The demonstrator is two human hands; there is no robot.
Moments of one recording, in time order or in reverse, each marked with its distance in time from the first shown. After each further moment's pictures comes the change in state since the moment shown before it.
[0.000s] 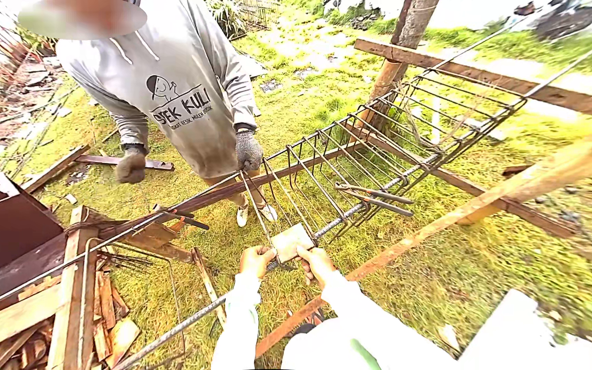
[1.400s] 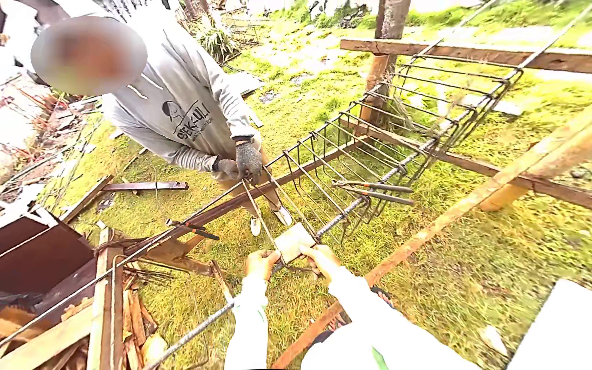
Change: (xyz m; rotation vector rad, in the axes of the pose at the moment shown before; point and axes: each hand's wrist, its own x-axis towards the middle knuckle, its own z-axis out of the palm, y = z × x) left_hand -0.005 0.001 0.001 -0.008 0.066 -0.028; right_hand 0.011 0.005 -0.009 0.005 -0.072 -0.069
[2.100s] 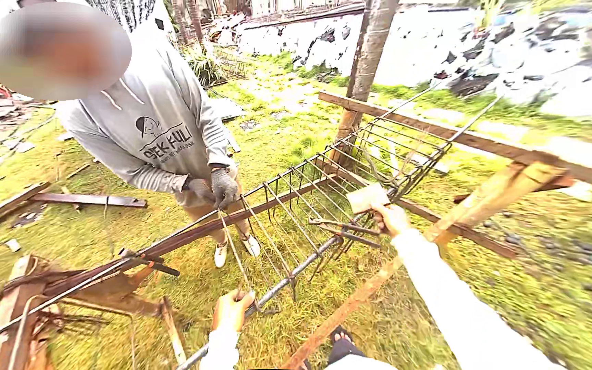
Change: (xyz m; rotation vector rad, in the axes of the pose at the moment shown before) left_hand 0.006 -0.003 0.007 0.092 0.008 0.020; right_hand -0.007 -0.182 -0.219 -0.103 0.654 -0.356
